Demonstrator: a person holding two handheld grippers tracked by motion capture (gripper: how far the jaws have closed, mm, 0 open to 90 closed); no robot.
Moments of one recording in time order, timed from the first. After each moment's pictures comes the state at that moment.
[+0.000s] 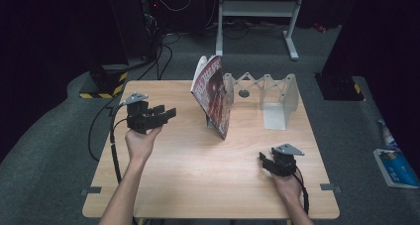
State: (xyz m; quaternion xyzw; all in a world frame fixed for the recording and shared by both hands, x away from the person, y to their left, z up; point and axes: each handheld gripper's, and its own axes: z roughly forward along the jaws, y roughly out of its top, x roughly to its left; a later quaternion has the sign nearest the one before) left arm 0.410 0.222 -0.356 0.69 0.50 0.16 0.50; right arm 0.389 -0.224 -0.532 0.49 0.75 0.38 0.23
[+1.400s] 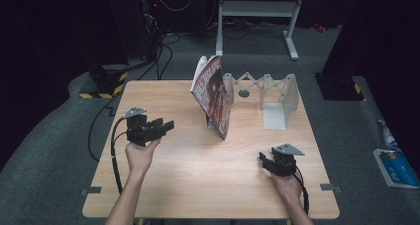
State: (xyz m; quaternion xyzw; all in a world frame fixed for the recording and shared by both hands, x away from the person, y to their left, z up) left arm 0.396 0.231 -0.395 0.68 0.53 0.13 0.49; right arm 0.389 -0.224 -0.531 0.49 0.75 0.38 0.23
